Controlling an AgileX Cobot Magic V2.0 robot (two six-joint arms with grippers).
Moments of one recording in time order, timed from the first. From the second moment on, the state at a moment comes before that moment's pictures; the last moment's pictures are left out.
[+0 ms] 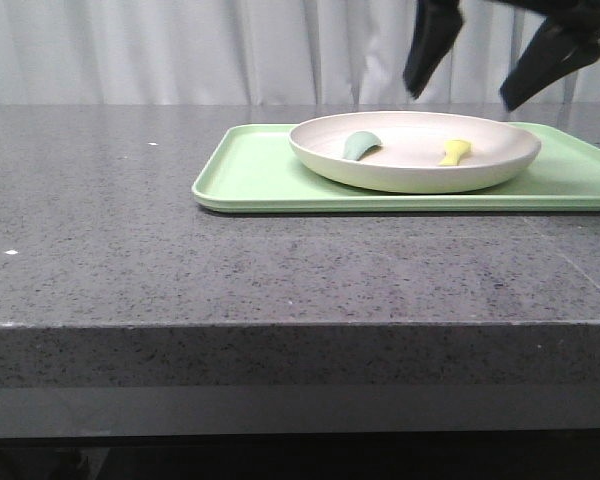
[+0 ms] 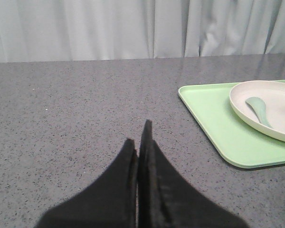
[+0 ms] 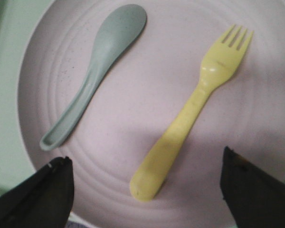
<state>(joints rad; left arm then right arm) -0.23 0.42 -0.46 -0.04 0.27 0.01 0.27 1.66 -1.42 0.21 0.80 0.15</state>
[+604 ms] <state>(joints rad) -0.23 0.42 -0.46 -0.04 0.27 0.01 0.27 1.90 -1.62 0.16 0.92 0.24</state>
